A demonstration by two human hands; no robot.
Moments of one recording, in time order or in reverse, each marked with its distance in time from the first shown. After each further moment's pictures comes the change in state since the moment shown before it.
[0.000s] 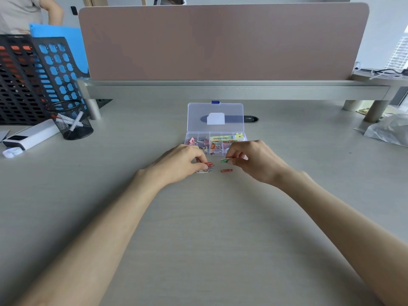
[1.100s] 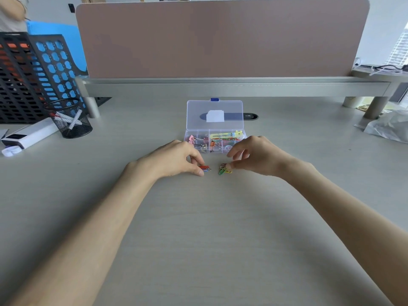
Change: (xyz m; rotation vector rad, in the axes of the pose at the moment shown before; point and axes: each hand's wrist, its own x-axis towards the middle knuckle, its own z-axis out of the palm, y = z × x) left_hand -0.004 0.003 -0.017 -0.056 -0.149 -0.088; right_hand 0.002 -0.004 -0.014 0.038 -0.160 0.148
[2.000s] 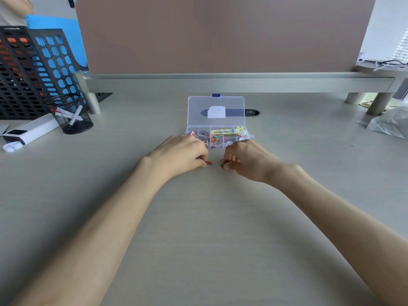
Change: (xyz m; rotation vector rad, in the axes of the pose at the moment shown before) left_hand 0.000 0.019 0.004 0.540 0.100 0.164; right_hand 0.002 -0.012 0.024 -0.162 -0.017 -0.043
